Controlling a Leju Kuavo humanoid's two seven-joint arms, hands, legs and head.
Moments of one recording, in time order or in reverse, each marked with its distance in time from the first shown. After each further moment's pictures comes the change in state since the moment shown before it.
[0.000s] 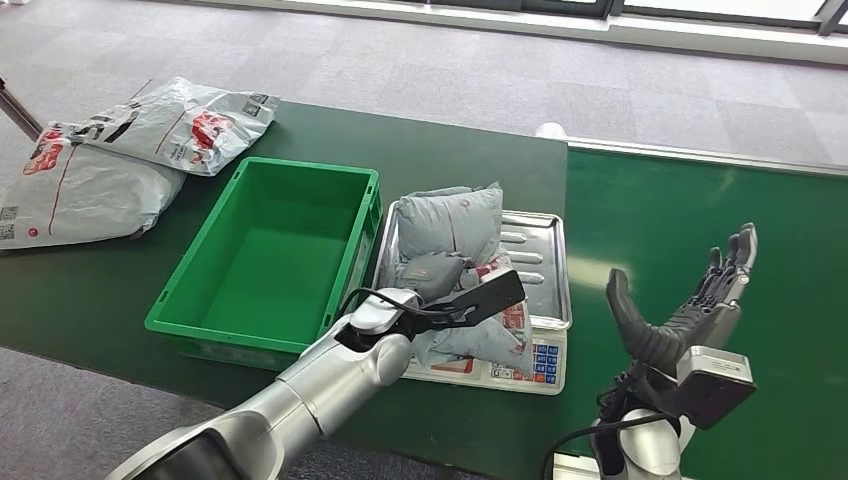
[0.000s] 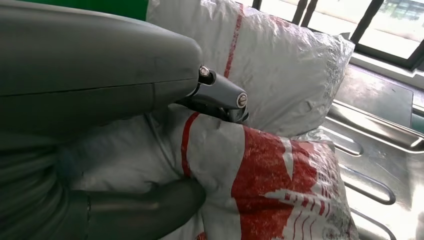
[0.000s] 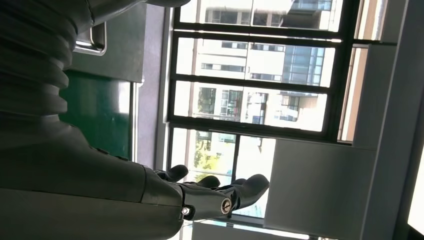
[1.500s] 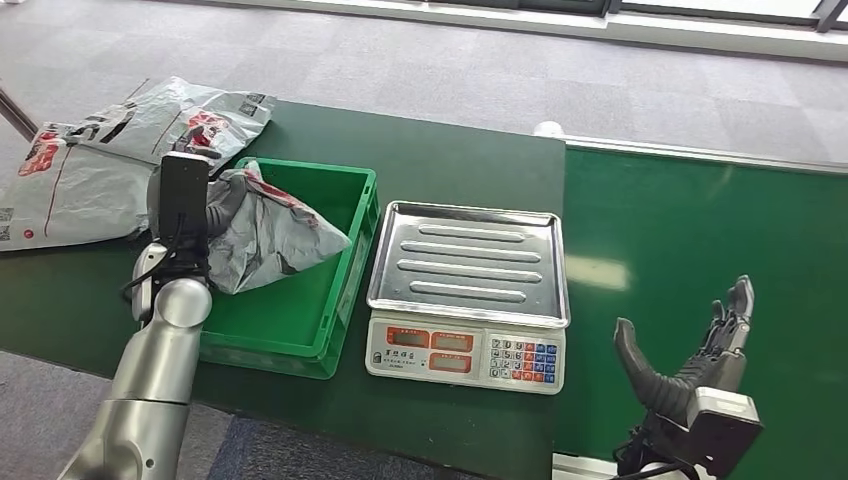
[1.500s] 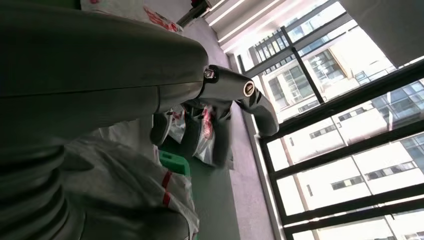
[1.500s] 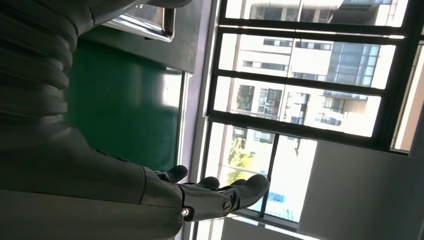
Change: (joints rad) left arm 0.213 0.307 0.832 -0.552 -0.031 0.302 -0.299; right arm 0.182 0.017 -0.077 -0.052 0.020 0.063 0.032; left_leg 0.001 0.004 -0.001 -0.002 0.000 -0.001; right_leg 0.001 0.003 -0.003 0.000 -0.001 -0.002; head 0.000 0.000
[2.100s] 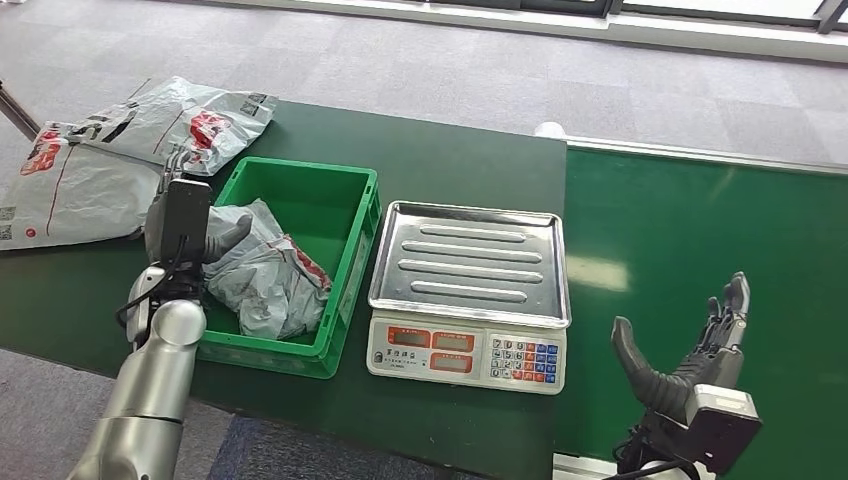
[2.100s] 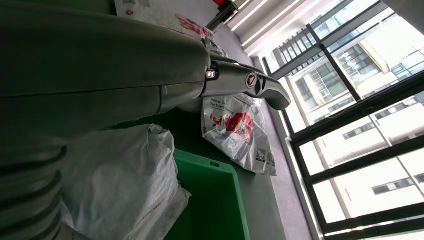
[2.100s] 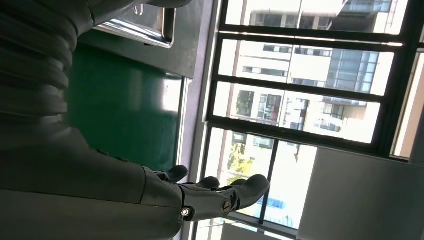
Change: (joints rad) left arm 0.060 0.017 0.051 0.021 -0.053 -0.033 0.018; right arm -0.005 0.000 -0.001 0.000 0.006 0.013 0.011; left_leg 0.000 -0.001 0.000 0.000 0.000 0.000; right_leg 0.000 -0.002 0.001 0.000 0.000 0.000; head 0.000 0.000
